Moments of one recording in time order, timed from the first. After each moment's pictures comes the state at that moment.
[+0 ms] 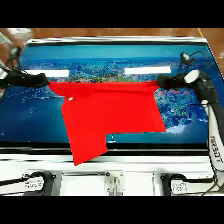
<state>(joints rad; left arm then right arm) 0.15 -1.42 1.37 1.14 -0.99 -1.38 -0.03 -1.55 1.34 -1.19 0.77 1.53</state>
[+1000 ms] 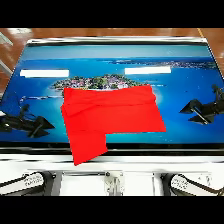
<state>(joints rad) 0.52 -1.33 0.77 0.93 -1.35 -1.21 -0.53 -1.34 1.15 -1.11 1.46 1.42</state>
